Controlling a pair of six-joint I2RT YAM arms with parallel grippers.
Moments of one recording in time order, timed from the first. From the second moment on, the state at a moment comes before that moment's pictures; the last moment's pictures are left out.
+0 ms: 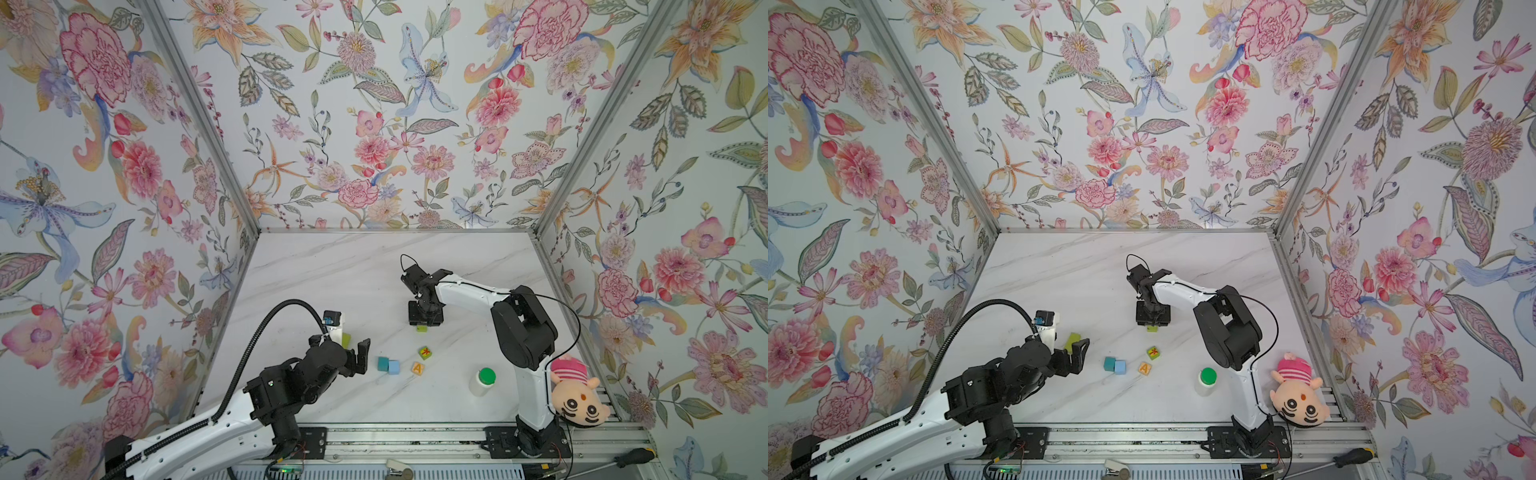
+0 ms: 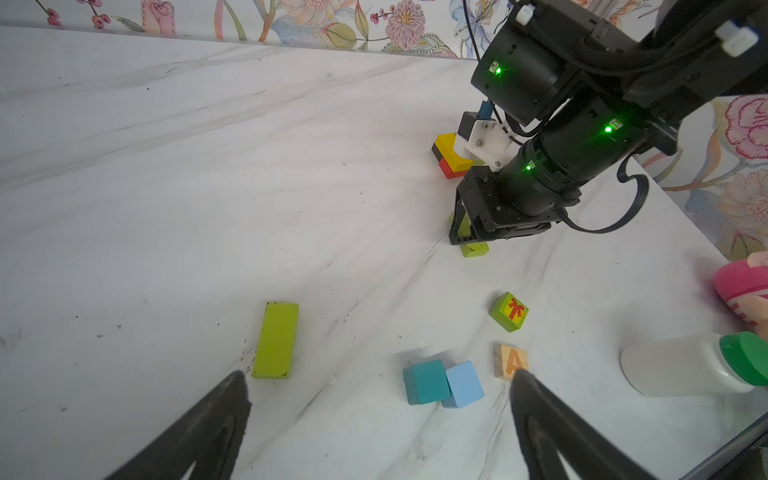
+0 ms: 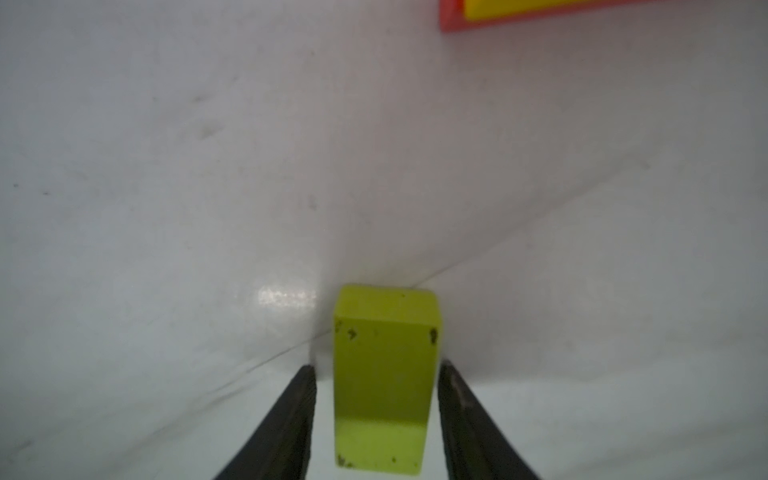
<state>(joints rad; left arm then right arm) -1.05 0.67 0.59 -0.54 -0.52 -0.59 0.69 2.06 1.48 -0.86 0.01 0.66</state>
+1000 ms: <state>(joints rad) -1.05 0.53 0.59 -0.58 -0.51 -0.60 0.79 2.14 1.68 -0.86 -0.10 0.65</state>
